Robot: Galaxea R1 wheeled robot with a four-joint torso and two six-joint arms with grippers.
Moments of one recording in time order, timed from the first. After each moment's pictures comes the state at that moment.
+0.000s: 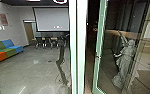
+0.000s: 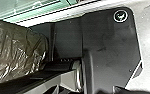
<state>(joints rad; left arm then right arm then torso) 1.49 2.99 -2.68 0.09 -0.07 -0.13 -1.52 3.03 -2.67 0.12 -0.03 -0.04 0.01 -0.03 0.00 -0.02</state>
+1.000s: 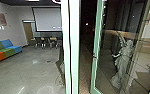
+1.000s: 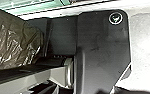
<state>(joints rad) 1.50 2.99 -2.68 0.09 -0.08 -0.13 -1.53 3.03 -2.69 0.01 -0.04 -0.03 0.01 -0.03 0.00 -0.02</state>
